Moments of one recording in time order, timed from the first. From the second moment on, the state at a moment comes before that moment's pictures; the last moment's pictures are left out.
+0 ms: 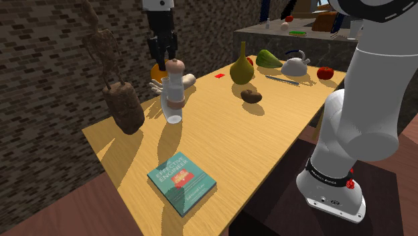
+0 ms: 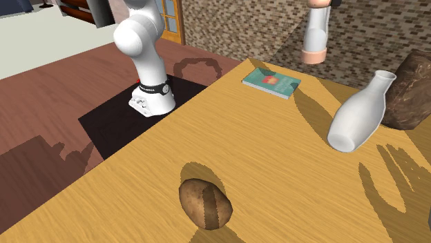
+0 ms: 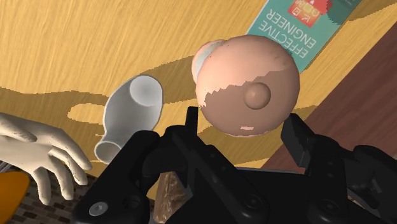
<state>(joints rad) 0.36 0.05 -0.09 -1.55 0.04 1.65 -0.07</state>
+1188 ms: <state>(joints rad) 0.36 0.03 -0.09 -1.82 0.04 1.90 -0.08</state>
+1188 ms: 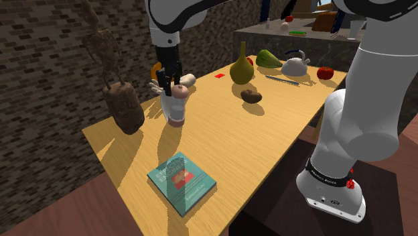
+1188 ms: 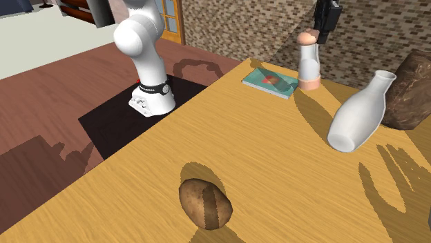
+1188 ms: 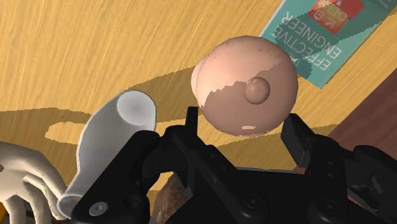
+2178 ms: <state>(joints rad) 0.36 0.07 -0.09 -1.97 0.04 2.09 -0.09</state>
